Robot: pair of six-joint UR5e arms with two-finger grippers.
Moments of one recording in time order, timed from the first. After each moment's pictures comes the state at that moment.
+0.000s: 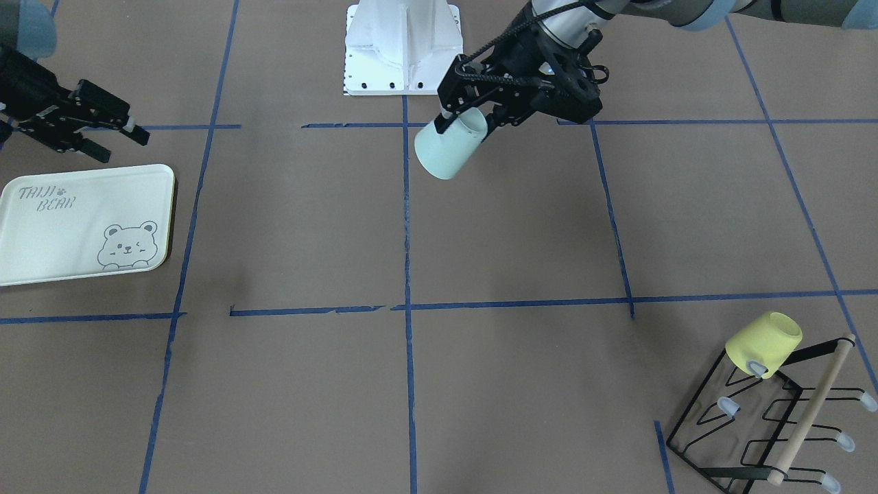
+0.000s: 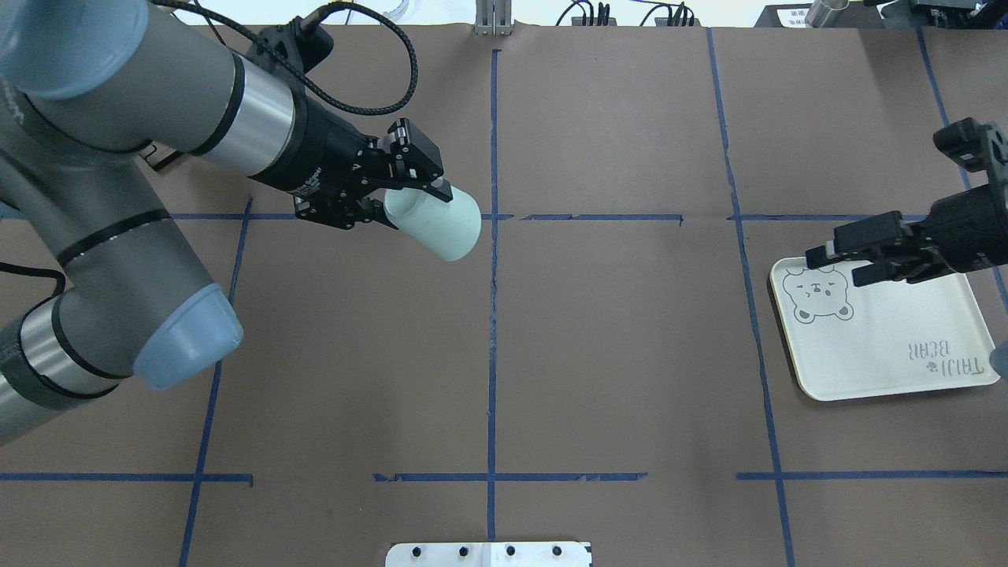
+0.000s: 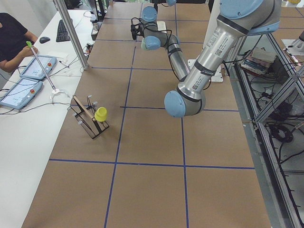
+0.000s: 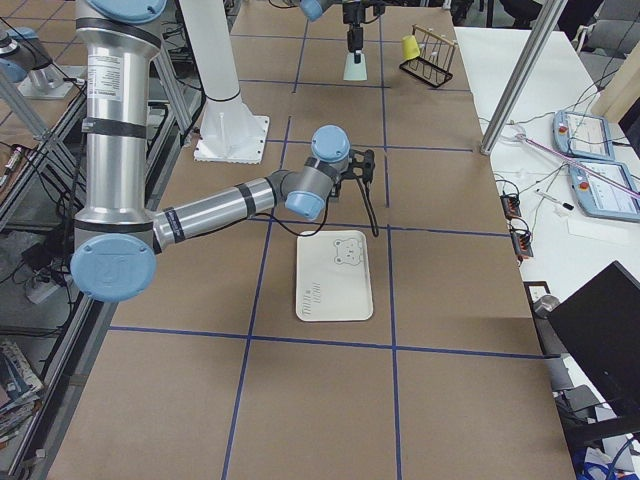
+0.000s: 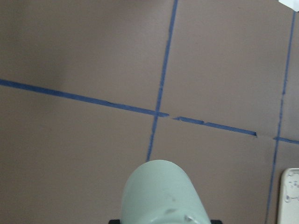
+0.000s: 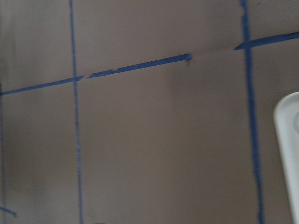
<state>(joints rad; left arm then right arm) -0.74 -2.17 -1.91 -2.07 -2.18 -1.66 1.00 -1.59 1.95 -0.71 2.47 1.35</state>
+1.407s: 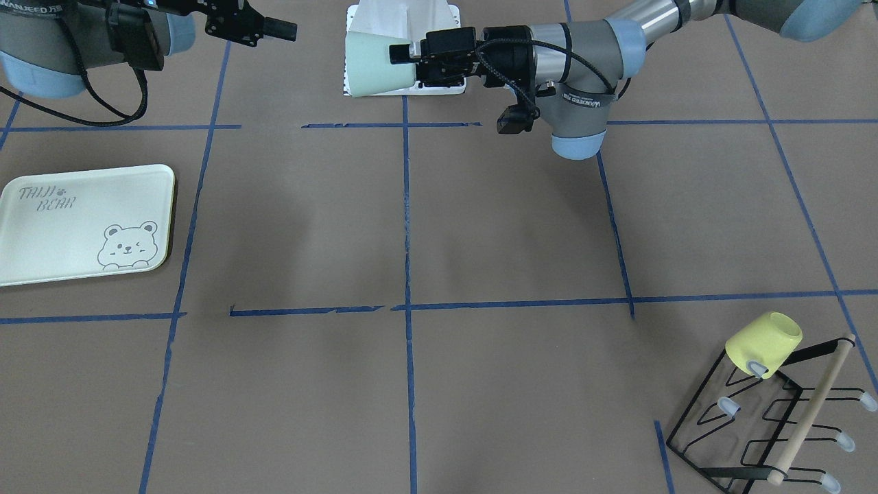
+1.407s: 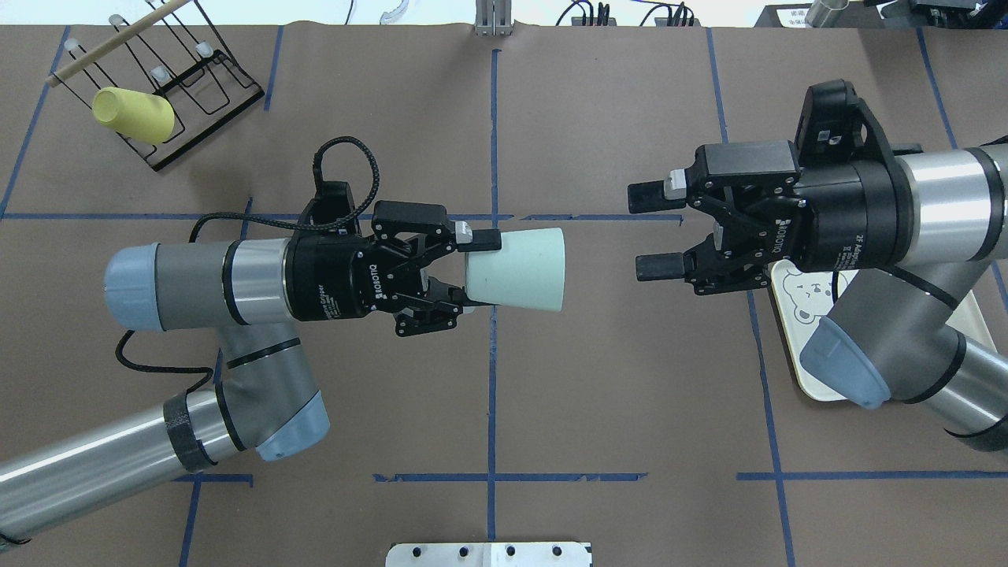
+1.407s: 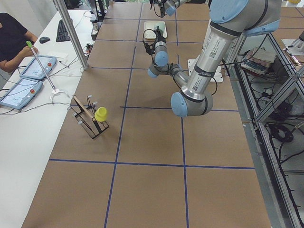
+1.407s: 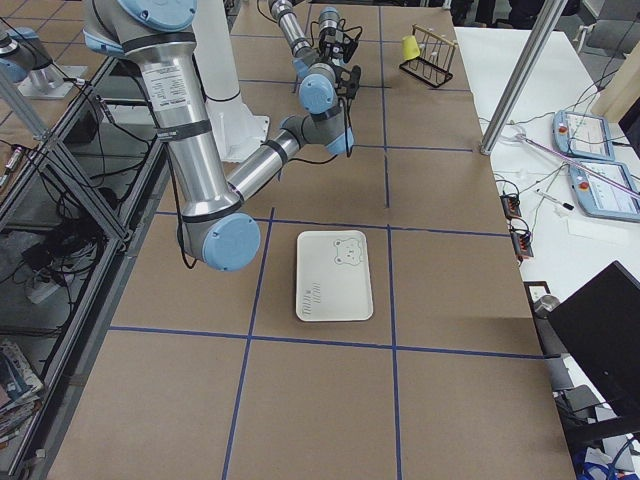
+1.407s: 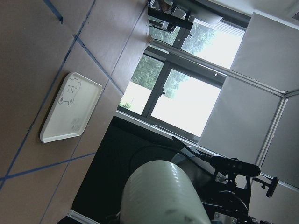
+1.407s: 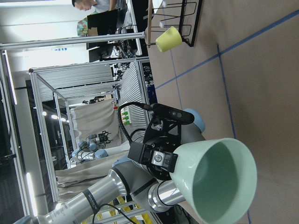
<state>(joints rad) -0.52 -2.15 -1.50 -3.50 -1.85 -2.41 0.77 -1.26 1.91 0.00 2.19 2.18</state>
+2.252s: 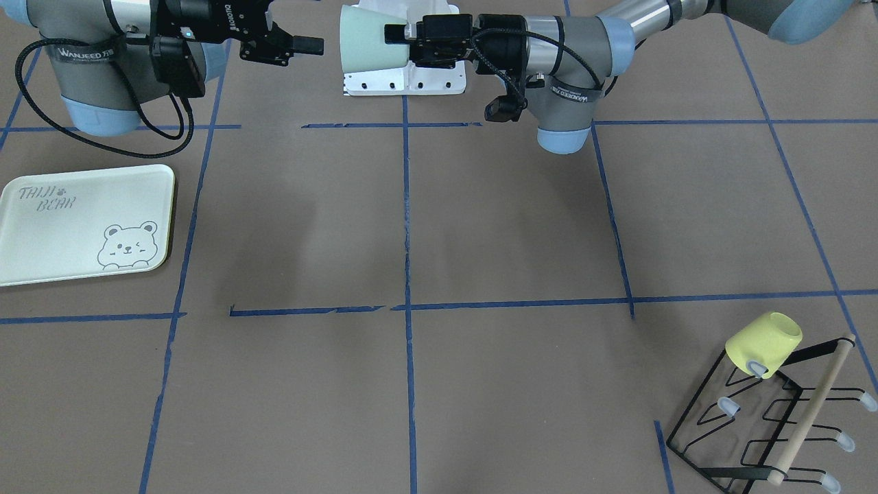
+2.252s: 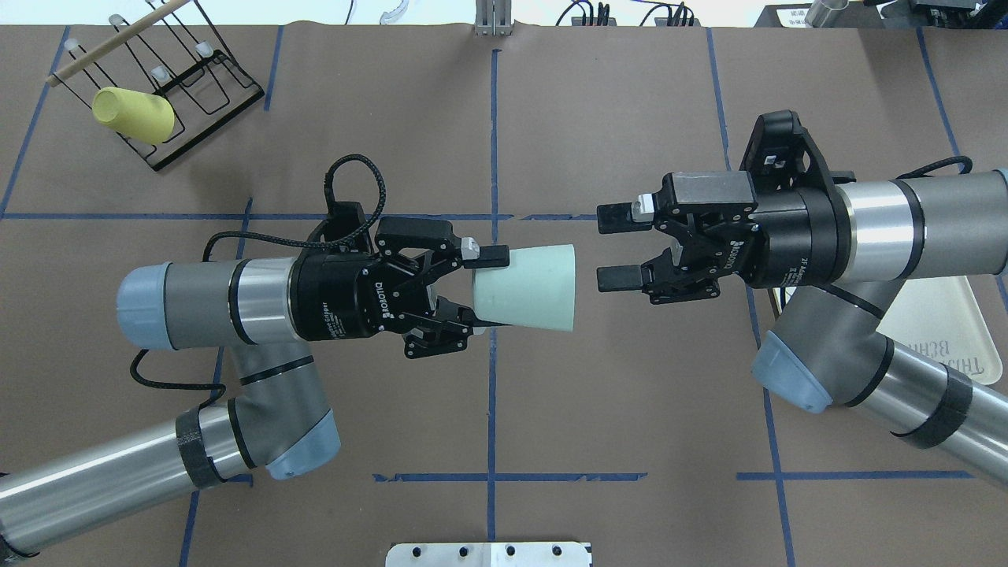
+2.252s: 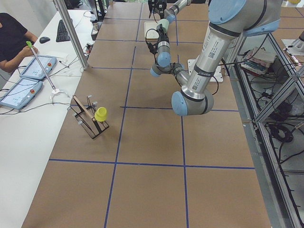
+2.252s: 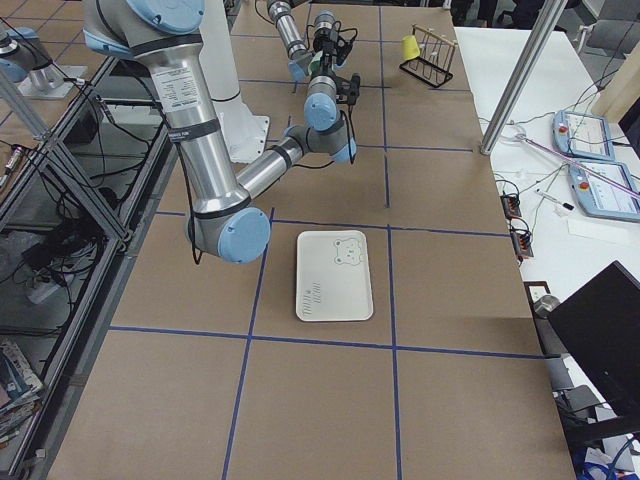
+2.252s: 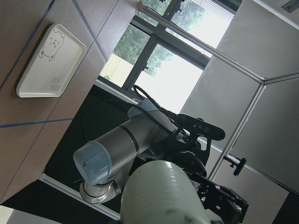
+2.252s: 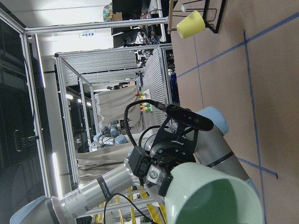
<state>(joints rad) -0.48 -2.16 -1.50 -3.53 -1.83 -2.45 0.71 -1.20 1.79 0.17 2.12 2.16</state>
